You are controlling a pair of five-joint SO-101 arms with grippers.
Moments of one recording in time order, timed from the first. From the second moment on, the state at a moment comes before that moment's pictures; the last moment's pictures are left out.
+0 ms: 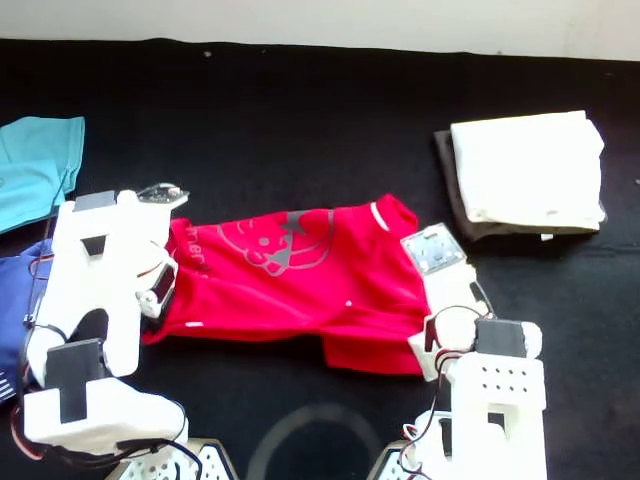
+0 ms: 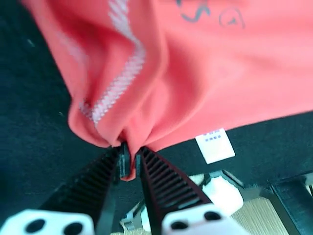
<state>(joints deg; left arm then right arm) -19.4 -0.4 29.9 80.9 -27.1 -1.0 -57.2 64.3 75.3 29.6</state>
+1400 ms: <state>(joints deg) -17.0 32.1 -10.9 72.0 -14.2 -11.9 12.8 18.9 48.4 15.5</state>
